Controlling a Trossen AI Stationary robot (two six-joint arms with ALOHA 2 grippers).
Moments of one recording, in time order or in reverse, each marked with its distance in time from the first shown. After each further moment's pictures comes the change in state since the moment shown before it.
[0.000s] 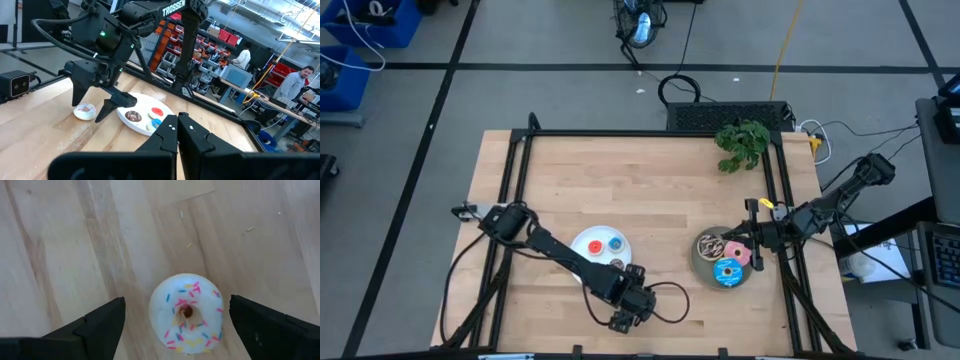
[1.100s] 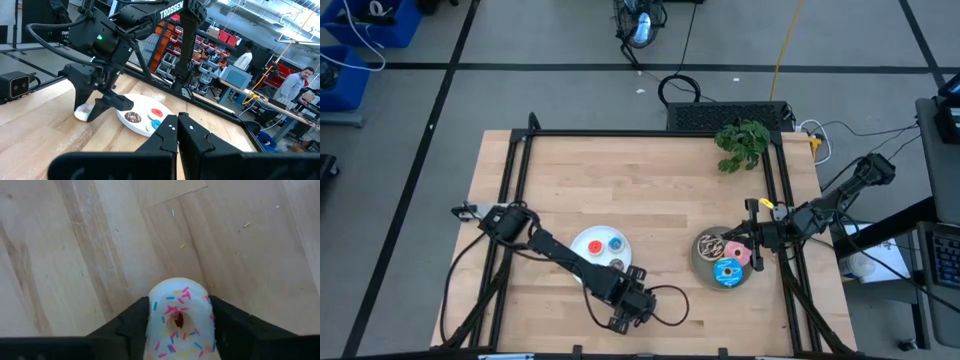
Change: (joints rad) left arm -0.004 0.028 0.001 -0.040 0.029 0.027; right arm 0.000 0.002 0.000 0.007 0.000 -0.004
